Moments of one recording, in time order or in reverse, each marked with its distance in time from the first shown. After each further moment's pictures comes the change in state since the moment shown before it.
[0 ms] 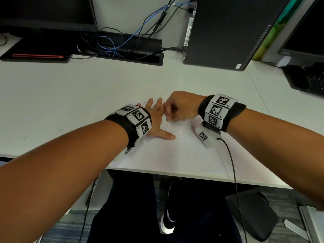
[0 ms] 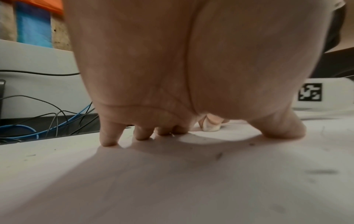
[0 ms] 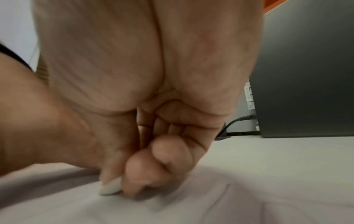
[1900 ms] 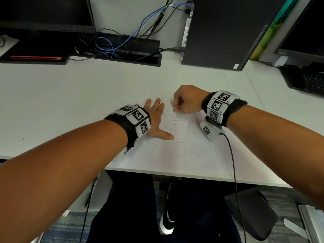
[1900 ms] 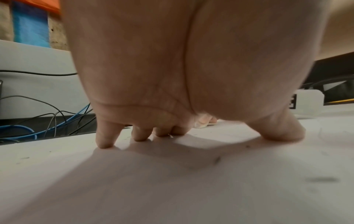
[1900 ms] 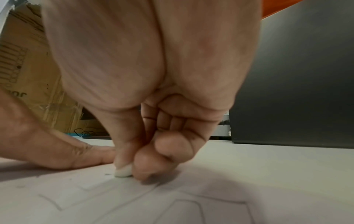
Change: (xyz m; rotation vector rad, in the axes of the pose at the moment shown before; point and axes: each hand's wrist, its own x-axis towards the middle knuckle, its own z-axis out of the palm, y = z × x) left_hand -0.002 0.004 -0.004 0.021 -0.004 -0.032; right_hand 0.001 0.026 -0.011 -0.058 0.189 0.118
